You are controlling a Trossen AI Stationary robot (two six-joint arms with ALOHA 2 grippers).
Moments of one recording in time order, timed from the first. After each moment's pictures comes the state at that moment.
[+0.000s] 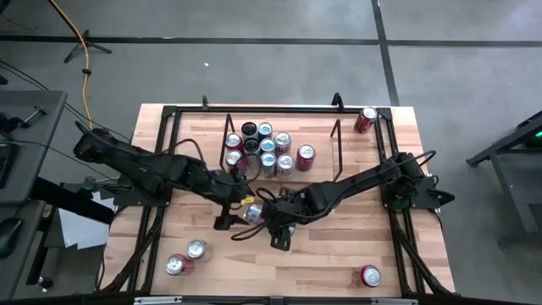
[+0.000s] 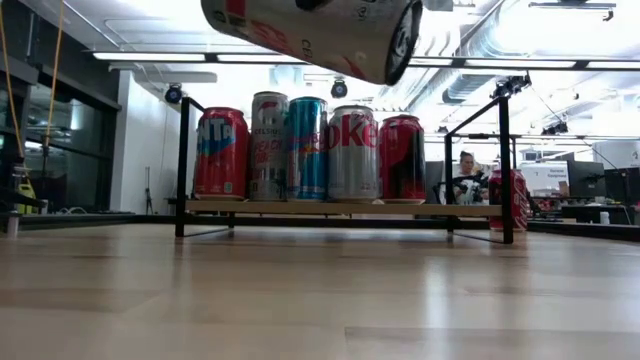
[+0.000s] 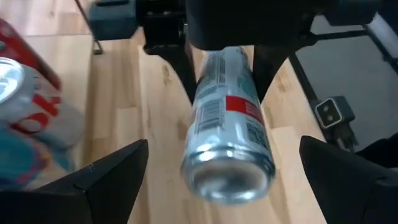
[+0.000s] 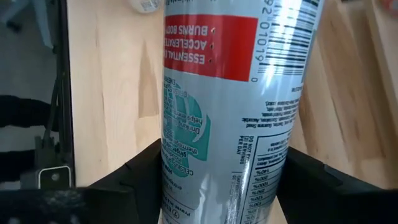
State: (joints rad) left arm -0.30 1.35 1.19 -0.57 -0.04 -0.12; right arm 0.35 1.96 1.80 -0.88 0.10 0.49
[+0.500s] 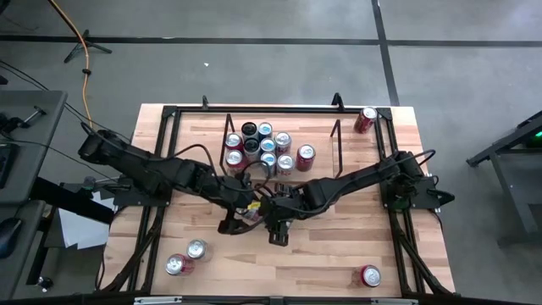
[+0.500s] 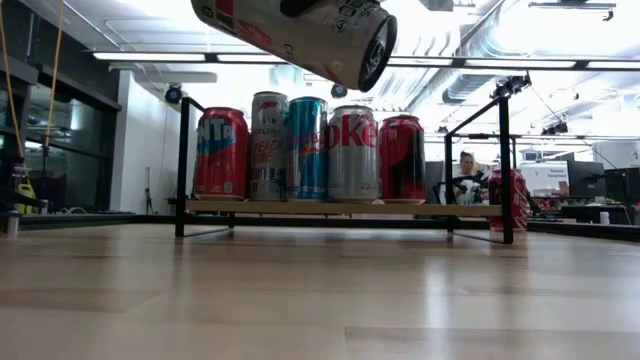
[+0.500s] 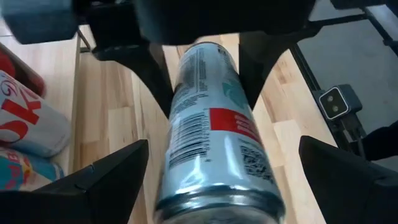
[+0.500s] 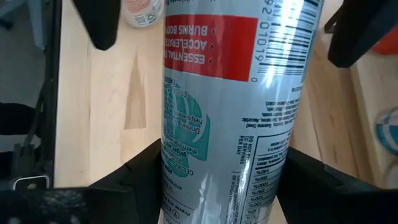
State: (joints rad) left arm -0.30 1.41 1.19 -0.54 -0.03 -0.08; right arm 0.32 1.96 1.80 -0.84 0.13 0.38
